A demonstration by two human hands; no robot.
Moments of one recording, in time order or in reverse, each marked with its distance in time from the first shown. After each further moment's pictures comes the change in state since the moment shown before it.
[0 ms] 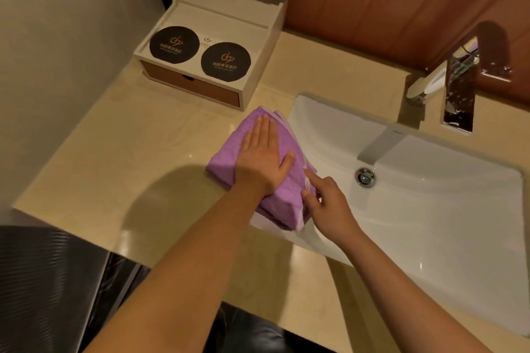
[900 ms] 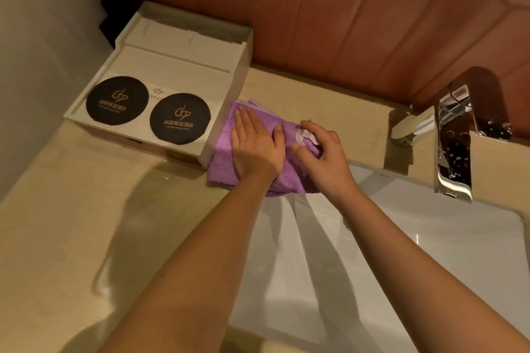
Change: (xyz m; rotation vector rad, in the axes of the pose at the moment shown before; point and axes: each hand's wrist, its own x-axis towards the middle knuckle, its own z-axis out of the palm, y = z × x) left_hand 0.148 0.039 -0.009 -0.139 0.128 -0.311; right_hand 0.156 -0.009 -0.077 0.299 0.286 0.002
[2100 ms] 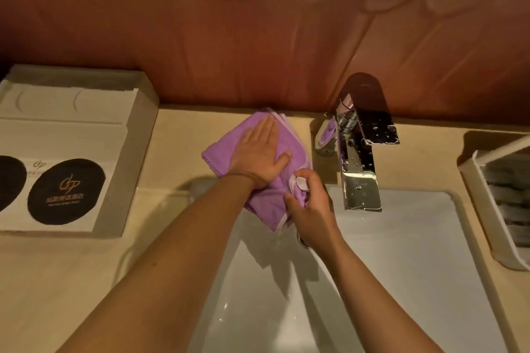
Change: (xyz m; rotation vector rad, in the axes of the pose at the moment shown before) left_hand 0.038 0.116 0.032 0.144 -0.303 0.726; right_hand -0.027 0.070 -0.067 0.121 0.203 0.215
